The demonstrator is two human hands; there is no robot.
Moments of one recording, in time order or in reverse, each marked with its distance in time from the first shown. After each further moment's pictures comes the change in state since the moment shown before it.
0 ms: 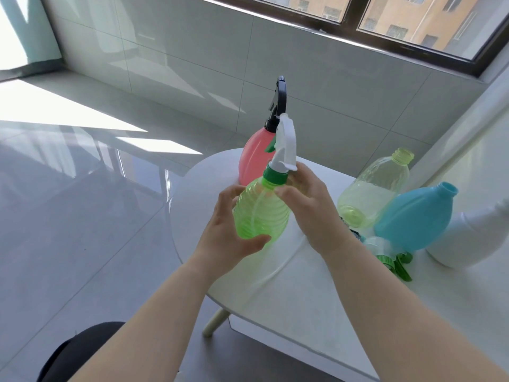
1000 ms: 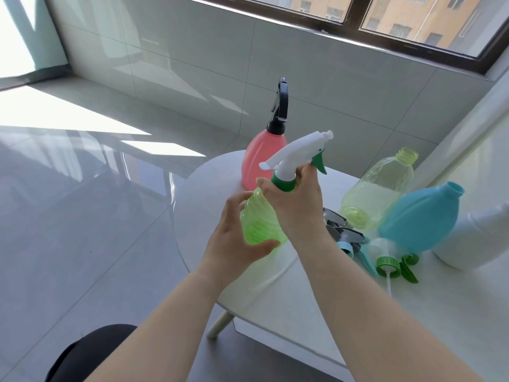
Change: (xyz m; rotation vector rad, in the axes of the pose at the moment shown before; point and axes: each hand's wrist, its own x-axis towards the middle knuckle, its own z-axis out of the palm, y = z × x) left_hand -0.004 -0.001 0.009 0.065 0.025 0.031; right_hand 0.010 0.011 0.021 -0.223 0.357 0.021
